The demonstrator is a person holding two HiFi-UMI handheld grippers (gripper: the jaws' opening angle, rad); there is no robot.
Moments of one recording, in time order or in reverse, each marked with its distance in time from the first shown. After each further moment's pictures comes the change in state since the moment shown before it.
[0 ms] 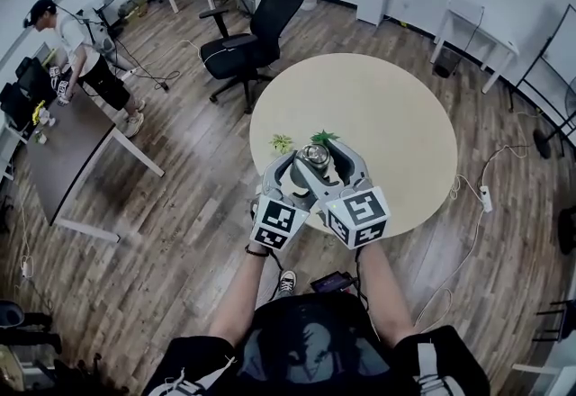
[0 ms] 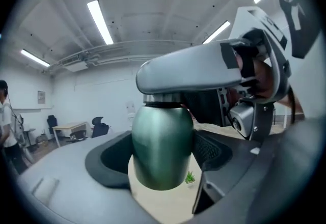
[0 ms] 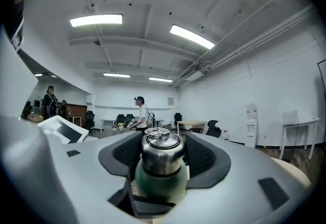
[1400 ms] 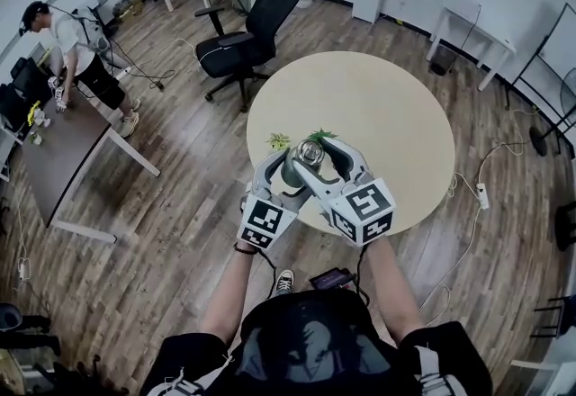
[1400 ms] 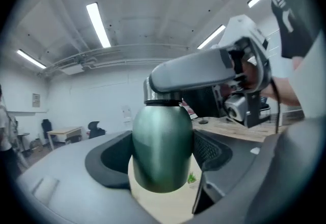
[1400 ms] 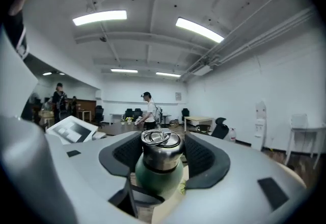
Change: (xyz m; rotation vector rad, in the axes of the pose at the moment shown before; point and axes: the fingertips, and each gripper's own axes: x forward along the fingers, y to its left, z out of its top) left arm -0.013 0.011 0.002 0.024 -0.048 -0.050; right arm 0.002 0.011 0.006 -0.036 0.063 0.097
